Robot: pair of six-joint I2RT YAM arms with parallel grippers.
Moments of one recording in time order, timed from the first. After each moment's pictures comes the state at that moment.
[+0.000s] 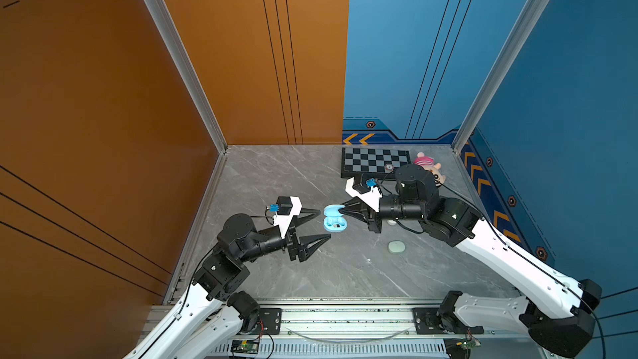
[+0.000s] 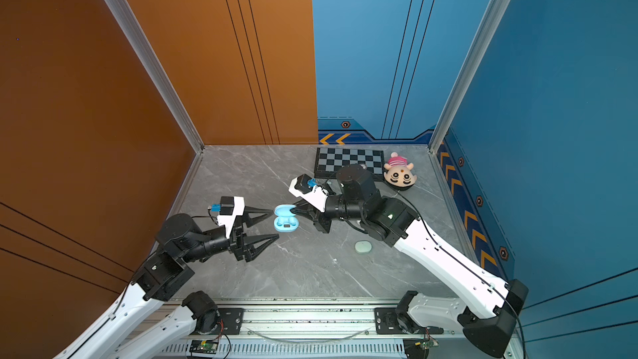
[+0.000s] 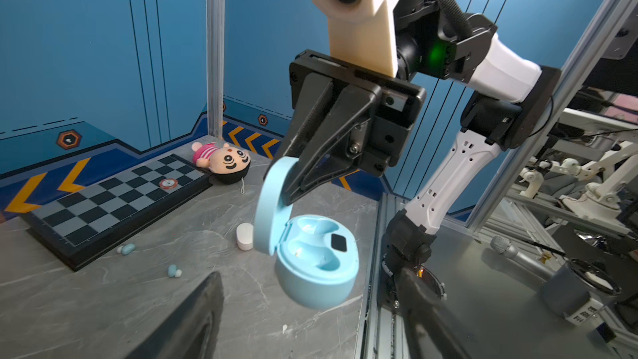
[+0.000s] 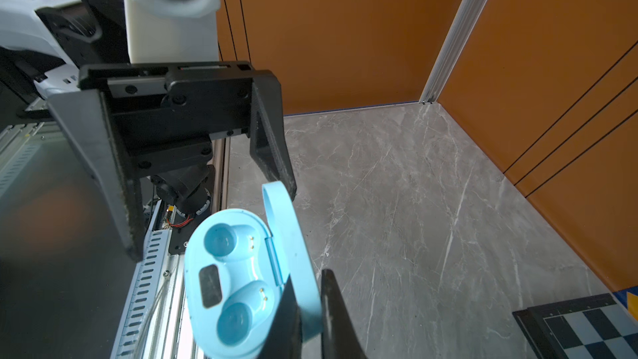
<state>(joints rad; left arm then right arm) -0.62 0.62 0.74 -0.14 0.58 -0.17 0.84 1.20 1.31 -0.53 -0.47 -0.28</state>
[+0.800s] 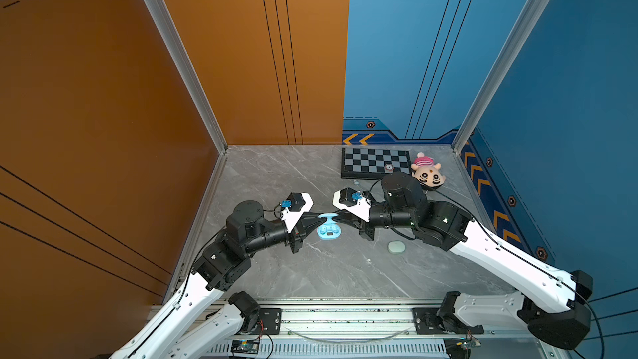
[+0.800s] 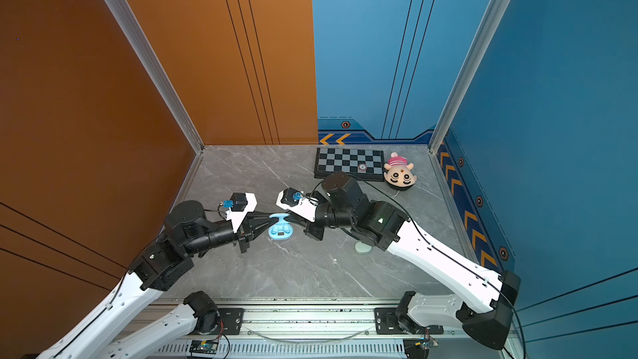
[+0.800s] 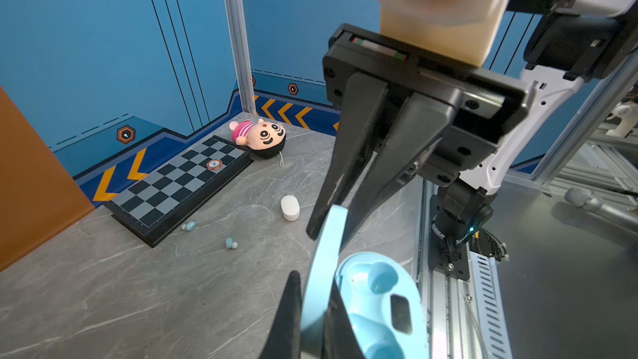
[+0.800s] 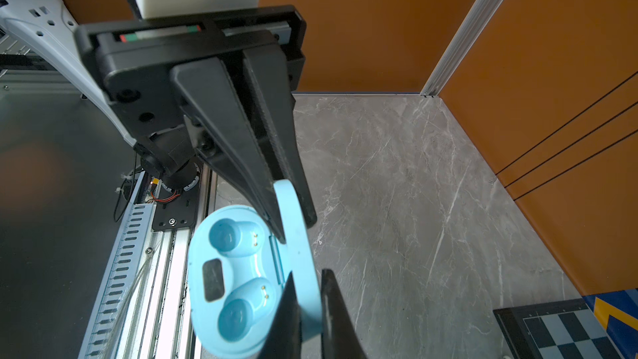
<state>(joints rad) -0.64 0.72 0.87 -0.33 0.49 0.06 0.93 1.23 1.33 -0.57 -0.35 -0.34</state>
